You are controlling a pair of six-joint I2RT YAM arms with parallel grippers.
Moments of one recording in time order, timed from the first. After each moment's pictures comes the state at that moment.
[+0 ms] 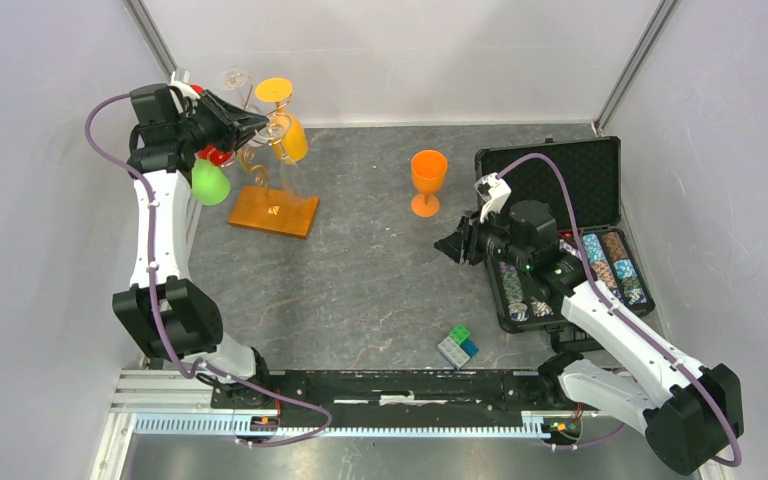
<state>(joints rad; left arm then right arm) 0.24 1.54 1.61 -0.48 0.72 -0.81 0.51 1.00 0.73 -0.09 -0.36 0.36</state>
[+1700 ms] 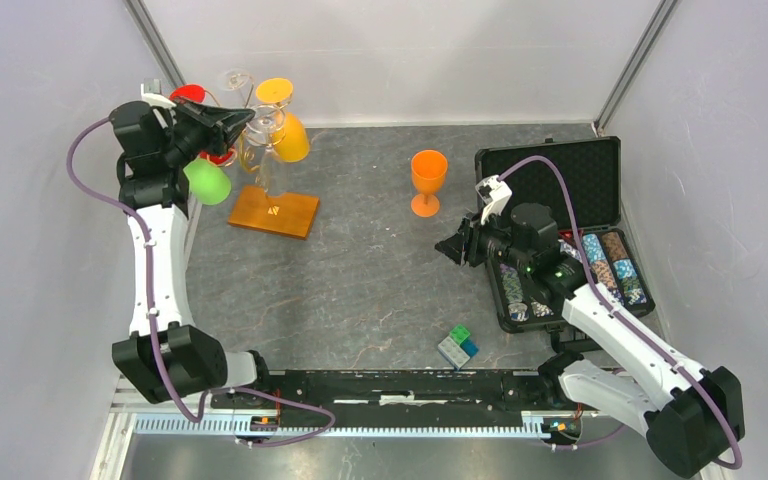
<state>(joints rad) 0.26 1.33 1.43 -0.26 0.69 -1.12 0.51 0.98 0.71 -0.07 -0.36 0.36</state>
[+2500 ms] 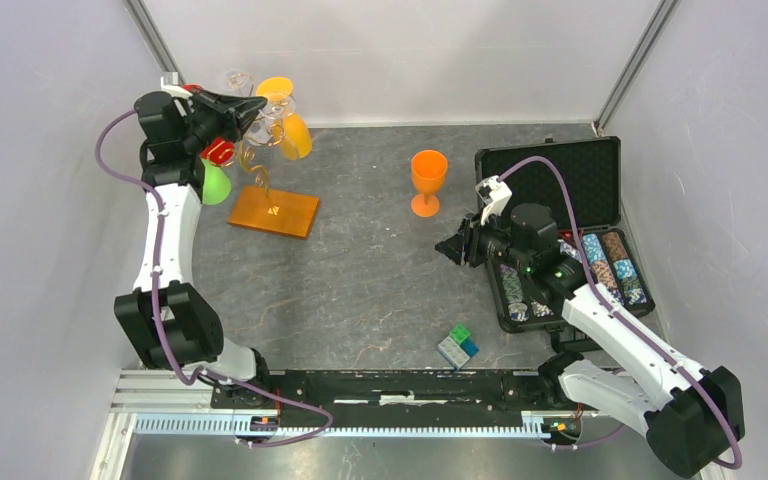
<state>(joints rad) 0.23 1.49 1.43 -0.05 0.66 -1.24 0.51 0.98 0.71 -0.08 -0.36 0.36</state>
